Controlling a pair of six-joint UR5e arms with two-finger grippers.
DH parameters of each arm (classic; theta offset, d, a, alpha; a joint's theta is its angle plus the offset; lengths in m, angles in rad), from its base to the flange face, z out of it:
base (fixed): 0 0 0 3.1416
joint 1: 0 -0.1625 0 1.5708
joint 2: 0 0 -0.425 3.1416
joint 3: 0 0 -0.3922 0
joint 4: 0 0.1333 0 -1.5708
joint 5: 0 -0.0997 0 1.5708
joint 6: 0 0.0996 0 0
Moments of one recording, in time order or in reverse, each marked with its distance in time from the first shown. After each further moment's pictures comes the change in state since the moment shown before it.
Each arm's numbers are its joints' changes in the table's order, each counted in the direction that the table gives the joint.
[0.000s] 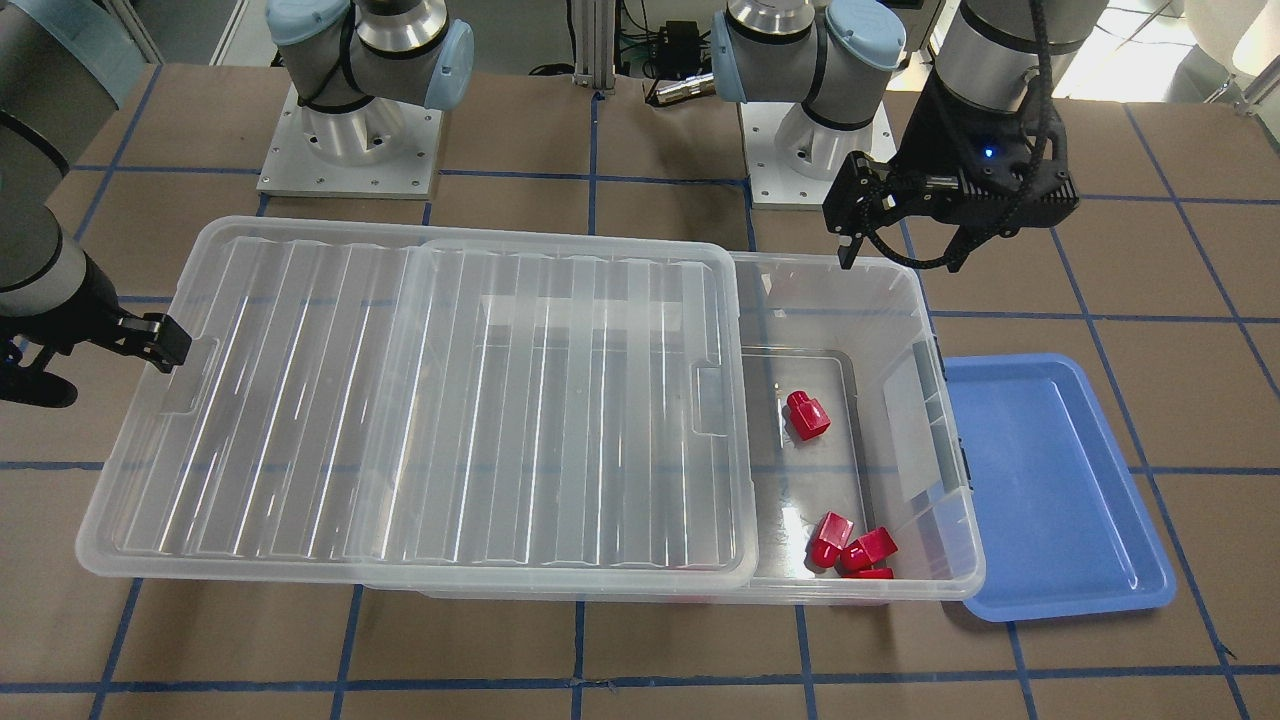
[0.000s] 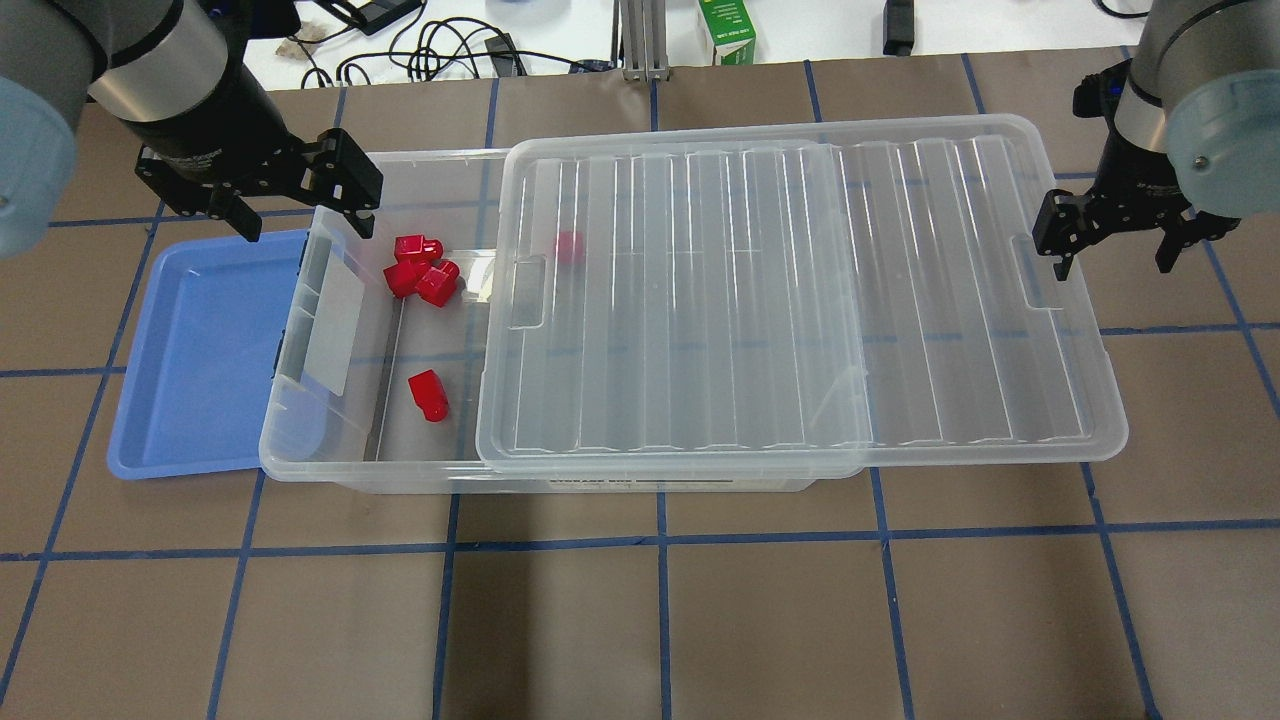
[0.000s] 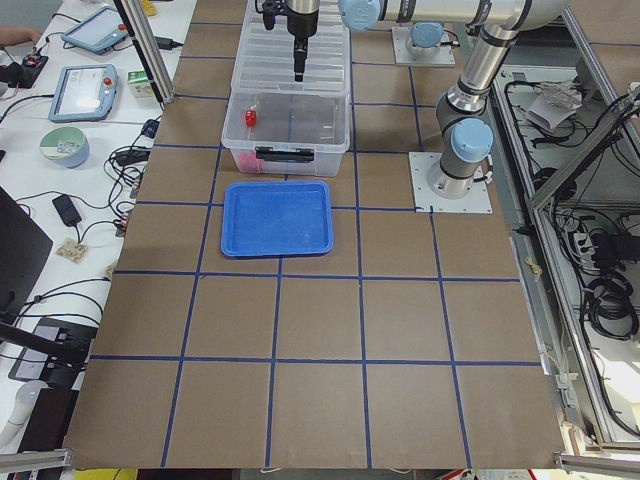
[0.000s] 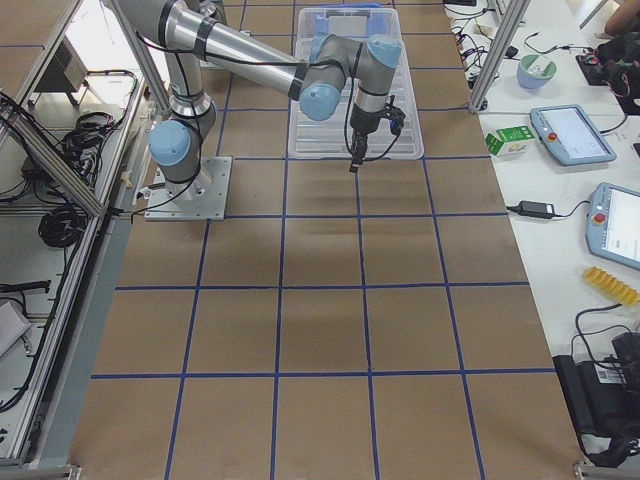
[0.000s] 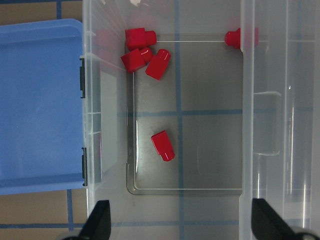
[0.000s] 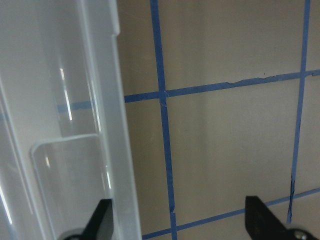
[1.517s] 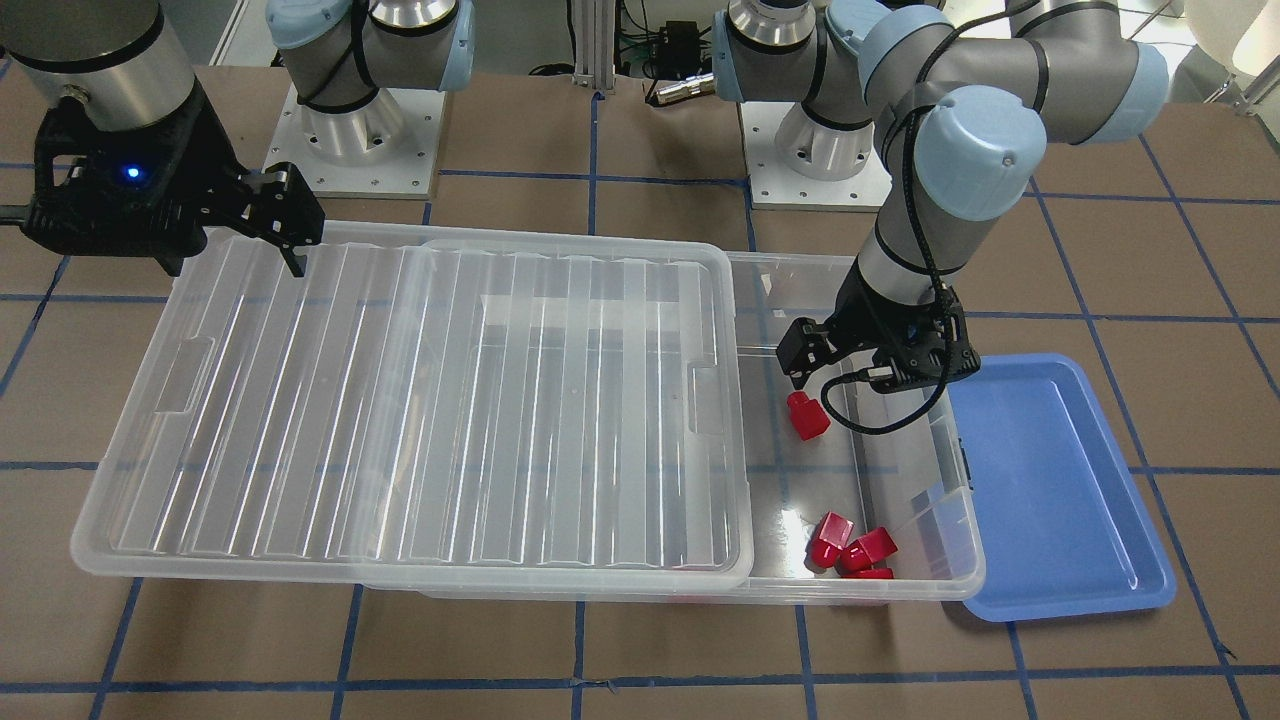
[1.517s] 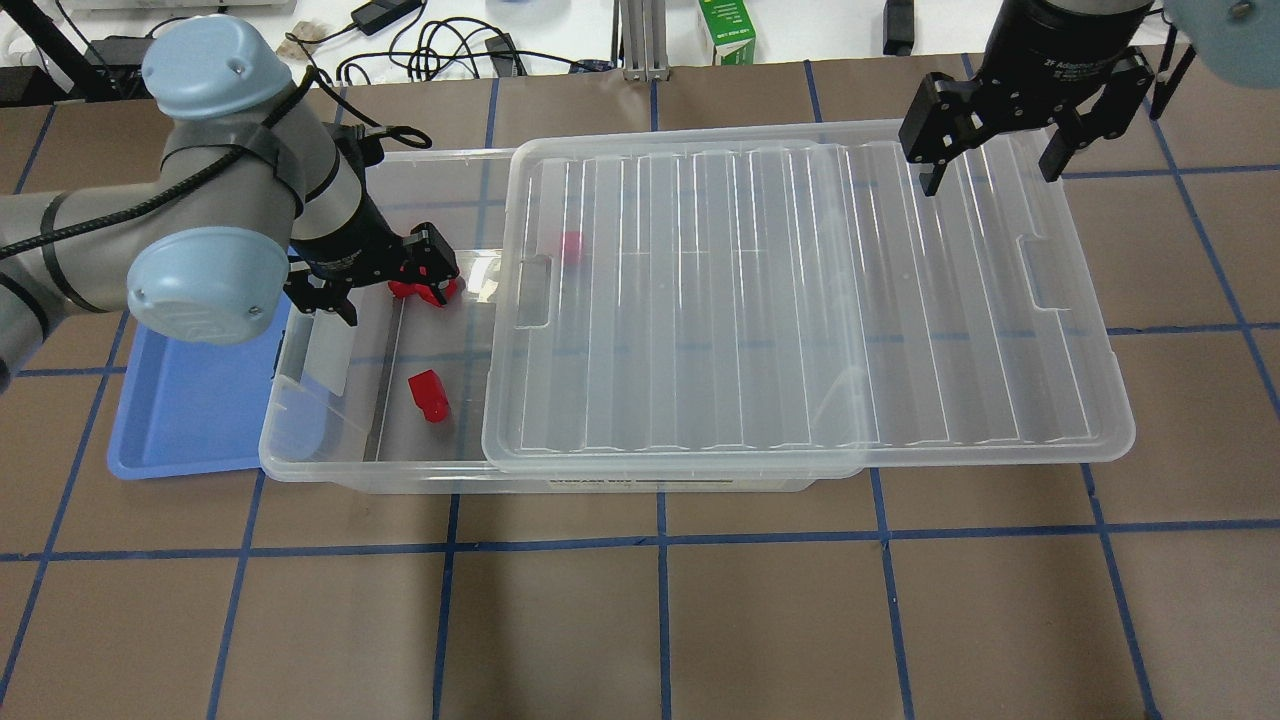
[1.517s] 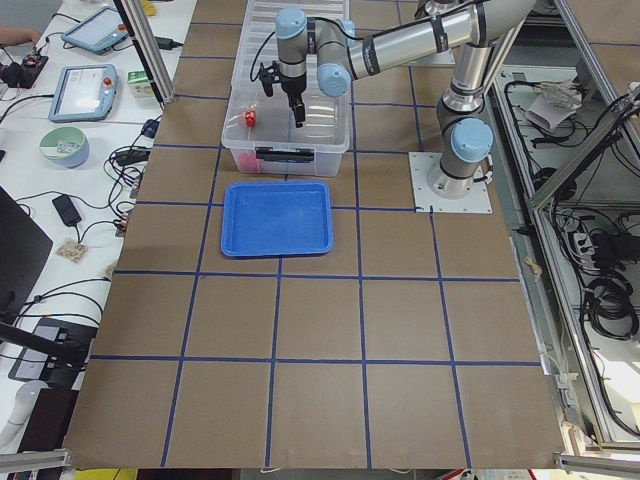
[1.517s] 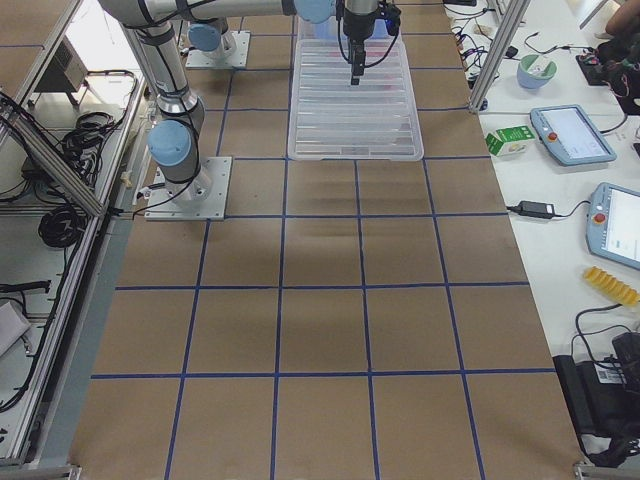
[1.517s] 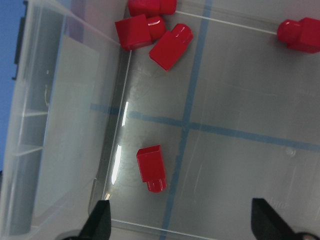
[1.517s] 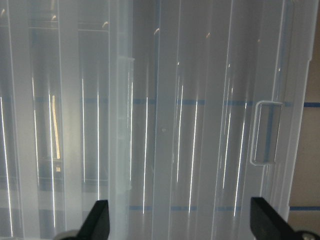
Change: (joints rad) left arm 0.009 0.184 -0.267 0.350 0.010 -0.356; right arm -0.239 0.100 -0.264 0.294 -0.247 0.095
